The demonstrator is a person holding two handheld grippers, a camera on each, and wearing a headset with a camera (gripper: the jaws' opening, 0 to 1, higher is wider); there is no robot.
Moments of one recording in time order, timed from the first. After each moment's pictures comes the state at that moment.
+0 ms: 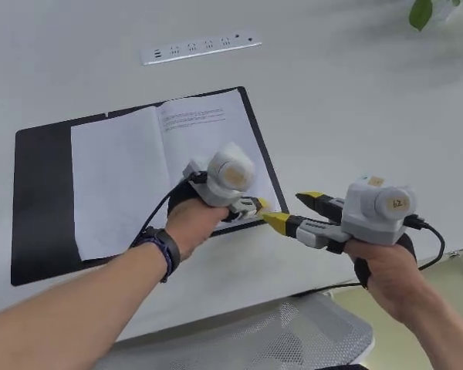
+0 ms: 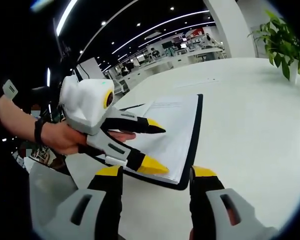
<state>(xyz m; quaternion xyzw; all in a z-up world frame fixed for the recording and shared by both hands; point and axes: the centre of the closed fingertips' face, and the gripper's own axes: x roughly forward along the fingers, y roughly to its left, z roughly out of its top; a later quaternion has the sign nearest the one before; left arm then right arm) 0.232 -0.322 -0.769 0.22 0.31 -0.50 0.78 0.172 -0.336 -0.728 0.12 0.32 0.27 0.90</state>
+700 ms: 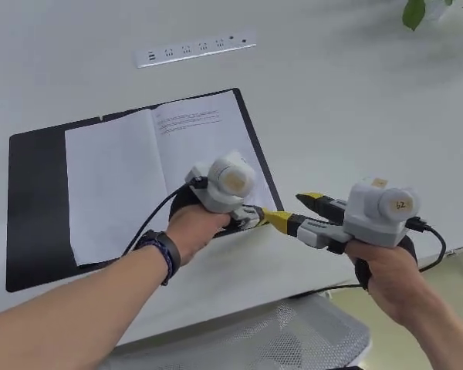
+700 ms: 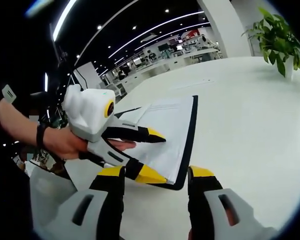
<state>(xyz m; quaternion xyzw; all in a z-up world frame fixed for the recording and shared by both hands) 0.224 -0.327 -0.780 0.17 0.34 -0.53 0.76 0.174 -0.344 -0.728 0.14 0.31 0.25 0.90</state>
